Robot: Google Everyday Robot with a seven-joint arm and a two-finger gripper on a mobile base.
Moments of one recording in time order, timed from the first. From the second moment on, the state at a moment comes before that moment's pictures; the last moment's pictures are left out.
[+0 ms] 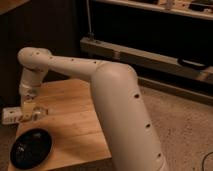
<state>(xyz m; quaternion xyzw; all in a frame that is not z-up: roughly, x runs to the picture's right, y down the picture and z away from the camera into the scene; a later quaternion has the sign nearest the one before) -0.379 0.104 0.647 -0.47 -0.33 -0.12 0.81</state>
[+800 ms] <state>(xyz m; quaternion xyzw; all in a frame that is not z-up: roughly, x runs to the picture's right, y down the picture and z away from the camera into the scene) -0.420 0.190 0.634 -0.50 -0.38 -0.11 0.77</state>
